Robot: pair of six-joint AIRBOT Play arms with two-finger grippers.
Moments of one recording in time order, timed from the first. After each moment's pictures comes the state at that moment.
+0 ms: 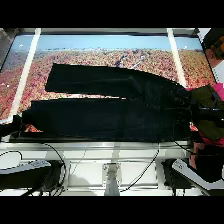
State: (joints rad) left arm 1.07 -1.41 0.74 0.75 -1.14 -0.93; right arm -0.76 -1.14 0.75 -0.75 1.37 1.27
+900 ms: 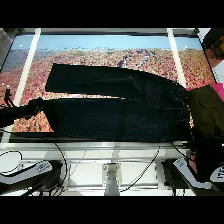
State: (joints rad) left arm 0.69 -1.29 0.74 0.62 -1.07 -0.86; right arm -1.09 -1.00 0.48 -1.12 1.39 1.46
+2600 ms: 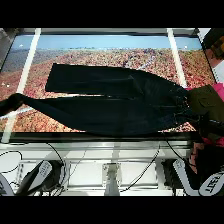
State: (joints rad) left arm 0.74 -0.93 0.78 0.76 -0.93 -0.97; right arm -0.99 -0.86 0.63 -0.79 1.44 1.34
